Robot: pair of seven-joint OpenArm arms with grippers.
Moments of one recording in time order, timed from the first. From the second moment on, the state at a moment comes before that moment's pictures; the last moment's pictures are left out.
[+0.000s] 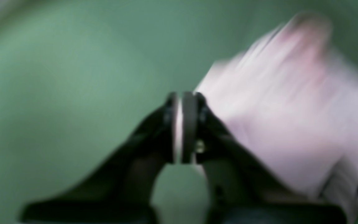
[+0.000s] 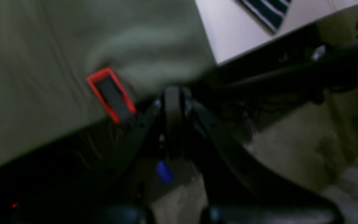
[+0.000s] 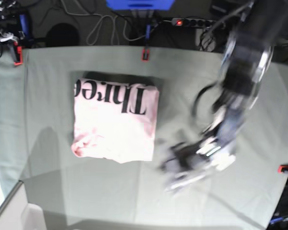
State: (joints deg) left arm -20.1 -10.8 12.0 71.0 -13.2 -29.2 33.5; right arm -16.7 -9.6 73.3 103.1 -10.2 40.1 -30.3
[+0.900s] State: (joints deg) left arm 26.7 -9.4 -30.1 49.8 1.2 -29.9 12.3; right arm -18.2 -7.6 60.1 57.3 -17.4 39.4 -18.9
